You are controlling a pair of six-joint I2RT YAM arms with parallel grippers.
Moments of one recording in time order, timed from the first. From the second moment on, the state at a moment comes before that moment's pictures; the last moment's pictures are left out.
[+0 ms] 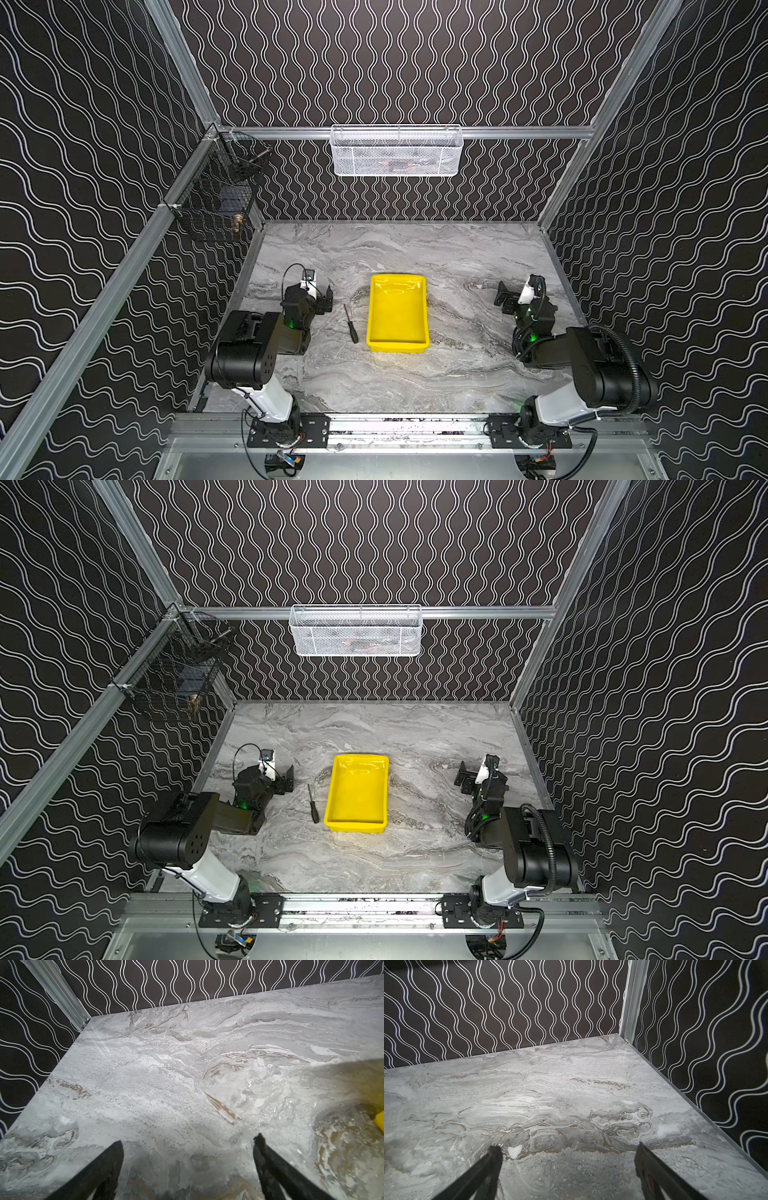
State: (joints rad) left arm -0.06 1.66 0.38 0.90 -0.05 0.10; right arm -0.06 1.54 0.26 1.07 0.09 0.09
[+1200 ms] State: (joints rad) left arm -0.40 1.16 0.86 -0.85 -0.12 -0.75; right arm 0.22 1.28 0.81 0.08 -0.04 0.26
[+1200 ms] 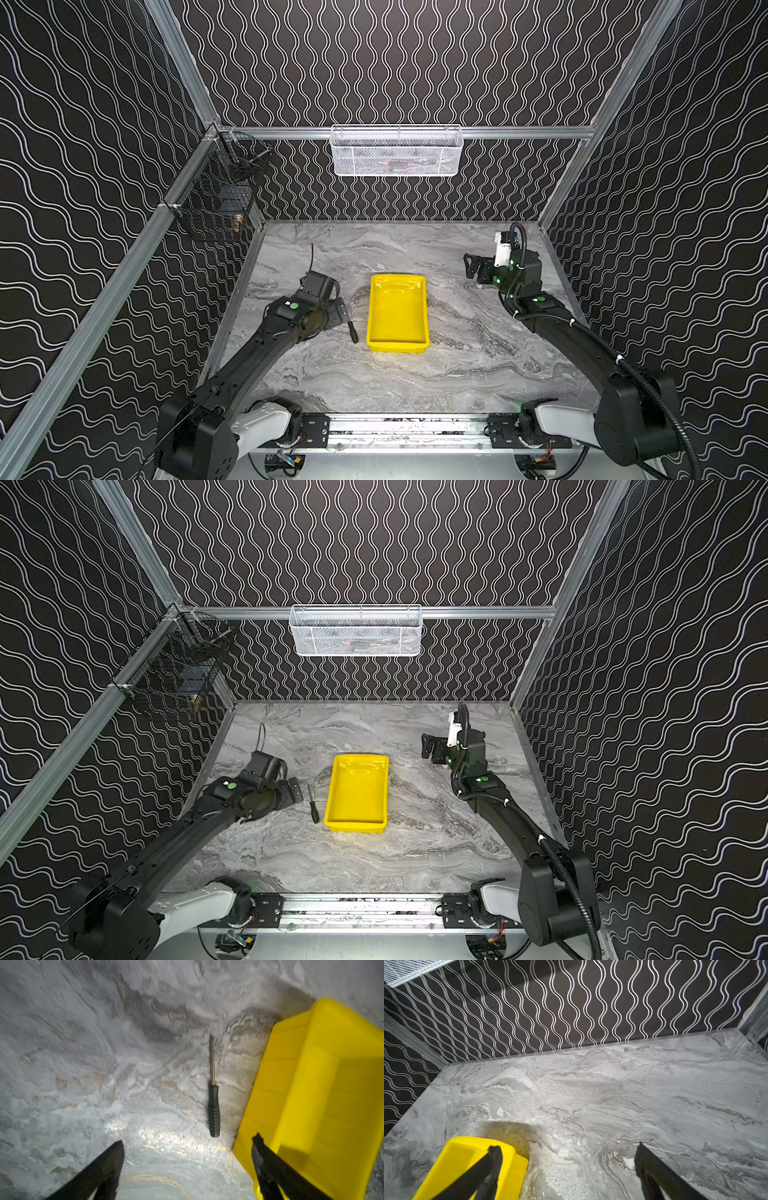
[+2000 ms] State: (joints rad) left arm -0.52 1.54 0.89 -0.70 -0.11 -0.83; right arm 0.22 1.32 0.85 0.08 -0.16 0.29
